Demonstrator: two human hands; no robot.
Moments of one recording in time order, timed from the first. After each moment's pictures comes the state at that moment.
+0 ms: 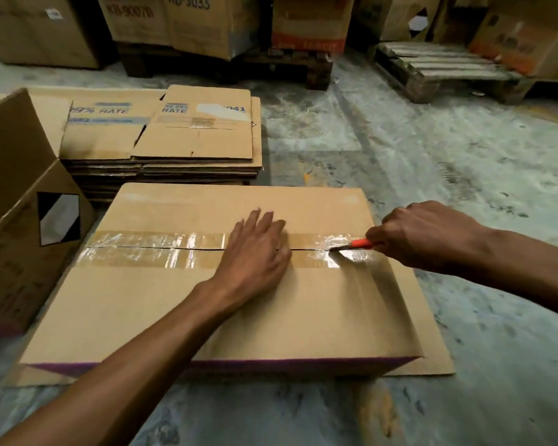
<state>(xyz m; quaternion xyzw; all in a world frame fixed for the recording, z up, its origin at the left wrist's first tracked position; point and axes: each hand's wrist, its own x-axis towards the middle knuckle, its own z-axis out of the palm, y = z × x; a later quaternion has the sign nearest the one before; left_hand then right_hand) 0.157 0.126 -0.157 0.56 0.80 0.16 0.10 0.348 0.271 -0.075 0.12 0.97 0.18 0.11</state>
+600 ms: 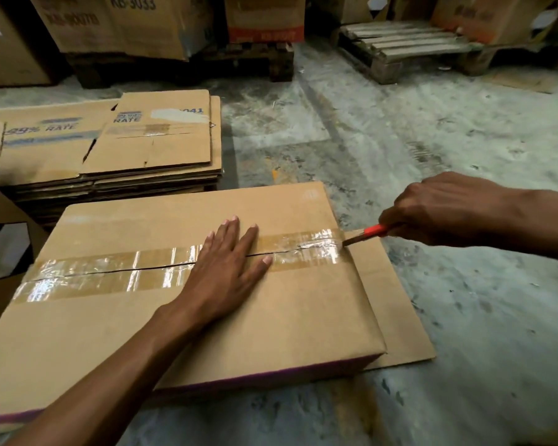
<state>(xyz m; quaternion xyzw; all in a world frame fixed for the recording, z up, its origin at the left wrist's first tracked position) 0.167 0.147 -0.186 0.58 0.79 0.11 0.12 0.405 0.315 -0.055 0.15 0.96 0.17 0.16</state>
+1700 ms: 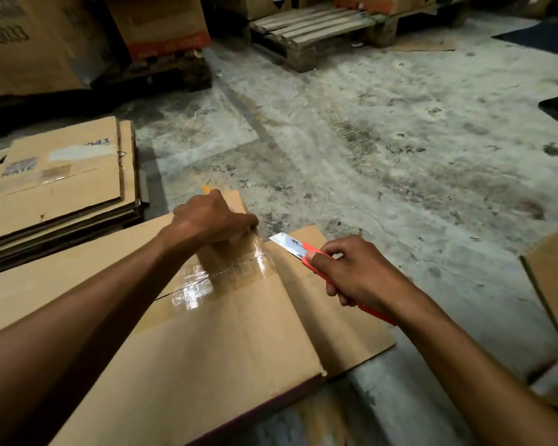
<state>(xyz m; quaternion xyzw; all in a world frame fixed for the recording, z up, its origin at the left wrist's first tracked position) 0.210 0.311 -0.144 0.51 0.85 0.02 0.15 0.437 0.283 -0.164 0.52 0.68 -0.49 -0.17</state>
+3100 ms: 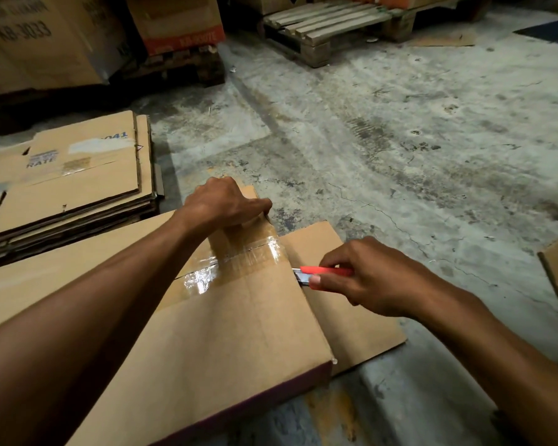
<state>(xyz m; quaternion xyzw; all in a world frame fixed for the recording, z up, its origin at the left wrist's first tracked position) 0.200 0.314 -0.136 0.55 0.83 0.06 0.13 0.445 0.273 -0.142 0.40 0.86 -0.32 -0.04</state>
